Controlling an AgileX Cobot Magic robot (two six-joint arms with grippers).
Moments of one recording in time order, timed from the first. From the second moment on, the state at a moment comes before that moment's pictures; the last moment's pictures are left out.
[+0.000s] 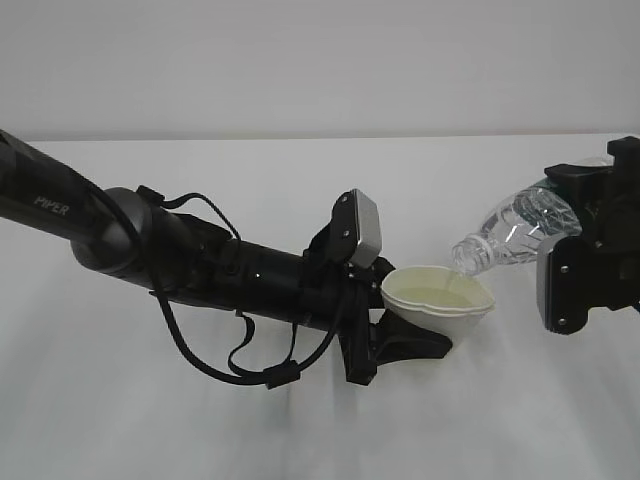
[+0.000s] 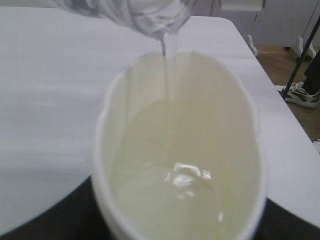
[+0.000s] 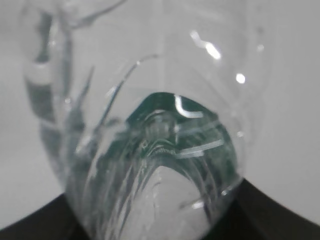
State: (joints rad) left arm -0.58 2.27 -1.23 1.27 -0.98 -0.68; right arm 0.12 1.61 -0.43 -0.12 -0.83 -1.69
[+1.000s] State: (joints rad) left arm -0.58 2.27 -1.23 1.23 -0.98 -0.68; right arm 0.12 1.61 -0.43 -0.12 -0.84 -1.36
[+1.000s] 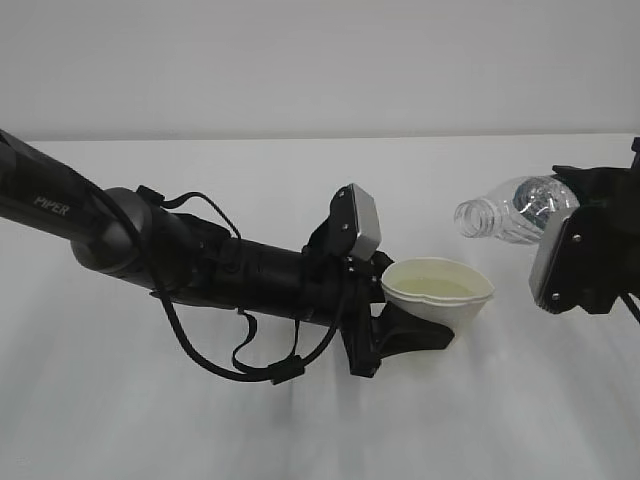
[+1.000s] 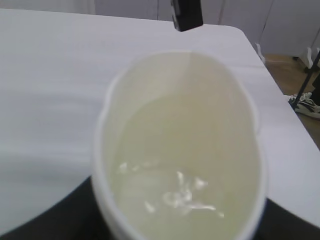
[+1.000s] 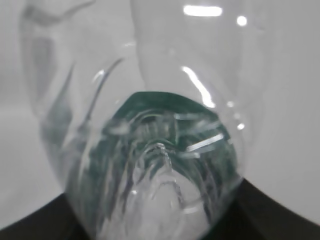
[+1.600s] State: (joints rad) left arm -0.58 2.27 -1.23 1.14 -0.98 -0.68; right arm 0.12 1.61 -0.41 -0.13 -0.93 -0.98
